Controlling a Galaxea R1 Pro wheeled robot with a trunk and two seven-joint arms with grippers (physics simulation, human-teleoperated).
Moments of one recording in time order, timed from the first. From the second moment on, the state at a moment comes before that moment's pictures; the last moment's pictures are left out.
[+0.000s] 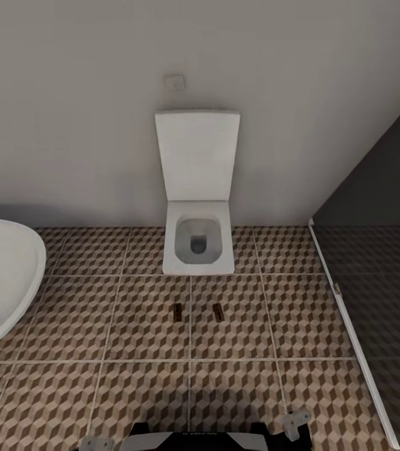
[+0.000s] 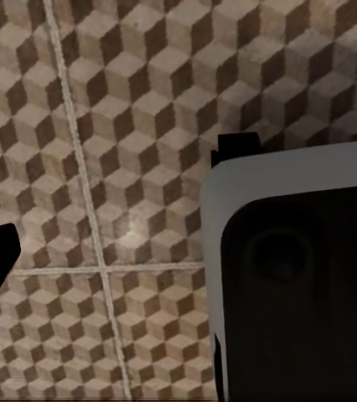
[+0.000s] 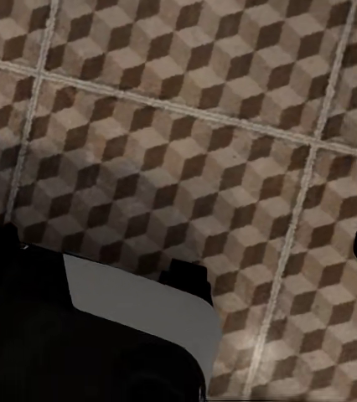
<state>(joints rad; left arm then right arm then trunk) -0.38 0.11 -0.41 -0.08 0.33 -0.28 0.04 -0.44 -0.05 0.16 -0.02 0.07 -0.58 0.04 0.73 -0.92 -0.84</state>
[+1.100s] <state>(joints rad) -0.38 0.08 -0.41 -0.04 0.33 -0.37 0.04 -0.44 -0.05 0.15 -0.02 -0.06 -0.58 -0.06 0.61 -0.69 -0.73</state>
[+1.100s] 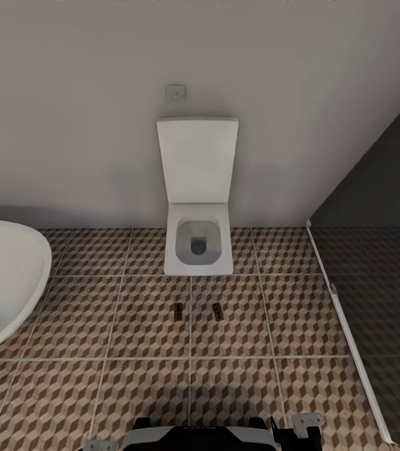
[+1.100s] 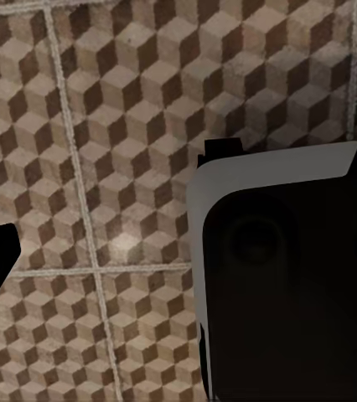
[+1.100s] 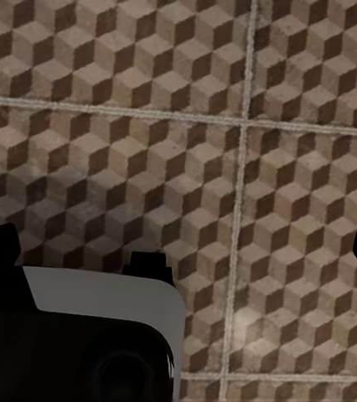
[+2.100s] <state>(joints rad) -0.38 0.07 -0.41 -0.03 0.33 -0.37 0.04 -0.44 -0.05 0.15 -0.02 -0.06 -0.58 -0.06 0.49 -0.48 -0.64</state>
